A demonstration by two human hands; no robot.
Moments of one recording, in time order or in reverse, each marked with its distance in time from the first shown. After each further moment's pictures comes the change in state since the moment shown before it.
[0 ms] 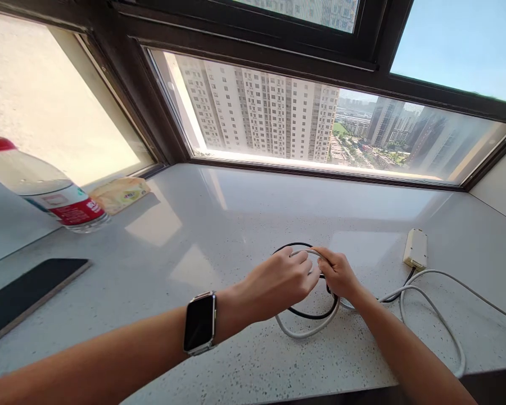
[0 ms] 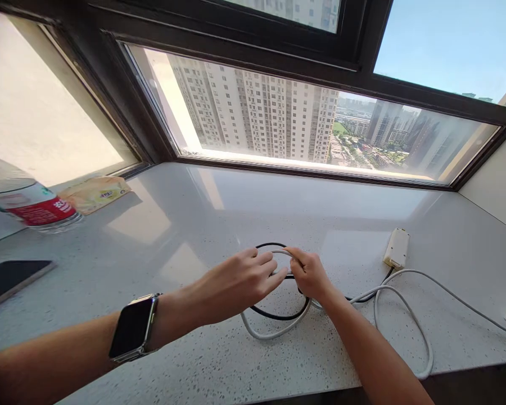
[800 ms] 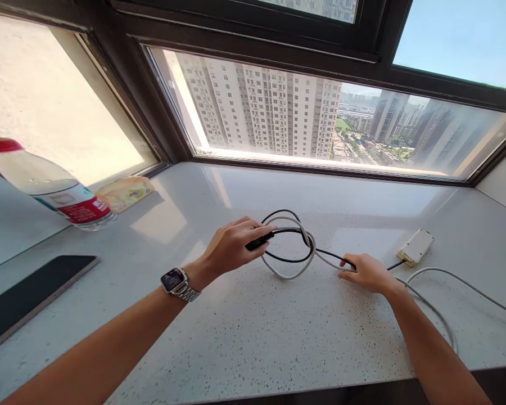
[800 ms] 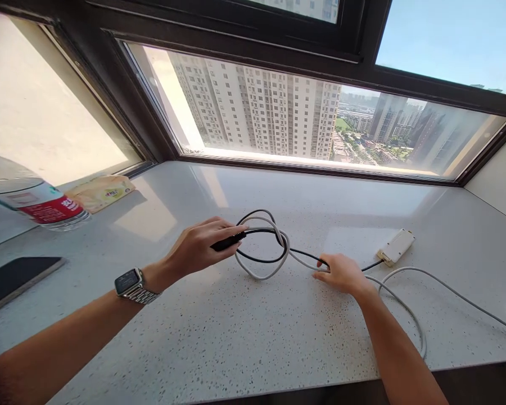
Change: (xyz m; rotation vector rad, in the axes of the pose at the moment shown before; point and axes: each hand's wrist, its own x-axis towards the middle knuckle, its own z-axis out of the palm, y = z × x) left_hand -0.062 -0.063 0.062 -0.412 0.254 -0.590; right_hand -0.024 0.017 -0.067 -0.486 -0.220 0.266
